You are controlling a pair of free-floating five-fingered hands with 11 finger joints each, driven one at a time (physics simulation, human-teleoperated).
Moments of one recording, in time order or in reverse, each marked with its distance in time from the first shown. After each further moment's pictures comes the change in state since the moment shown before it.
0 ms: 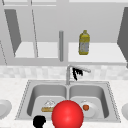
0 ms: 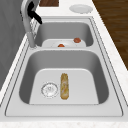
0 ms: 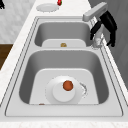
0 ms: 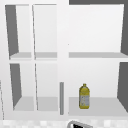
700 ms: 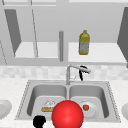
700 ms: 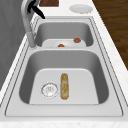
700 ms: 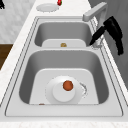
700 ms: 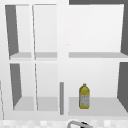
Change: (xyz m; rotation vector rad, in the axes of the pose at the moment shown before) left hand 0.000 0.000 0.000 0.000 0.000 0.000; right hand -0.061 -0.010 -0.032 0.024 -0.056 -0.017
